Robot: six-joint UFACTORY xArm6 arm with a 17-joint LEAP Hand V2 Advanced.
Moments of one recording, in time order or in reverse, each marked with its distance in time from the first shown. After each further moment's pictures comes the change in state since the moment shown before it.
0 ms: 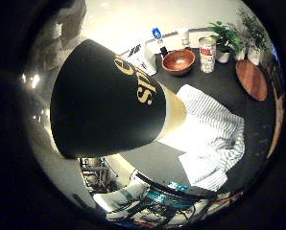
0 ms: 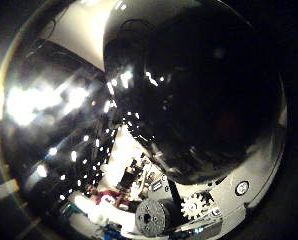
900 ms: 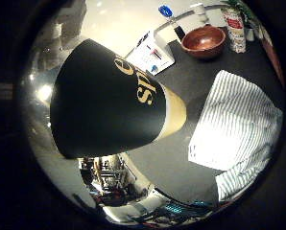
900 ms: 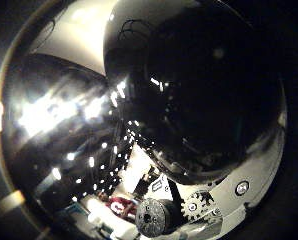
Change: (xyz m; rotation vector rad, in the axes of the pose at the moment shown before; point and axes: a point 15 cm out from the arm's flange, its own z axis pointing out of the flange) arm 0.054 -0.005 0.096 0.030 -0.212 0.133
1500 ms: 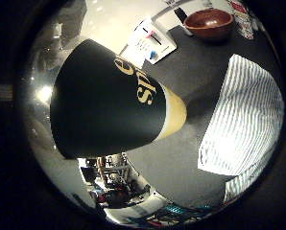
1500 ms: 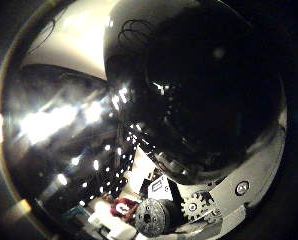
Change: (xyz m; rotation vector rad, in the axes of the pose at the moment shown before) arm 0.046 0.011 0.032 -0.045 0.013 0.050
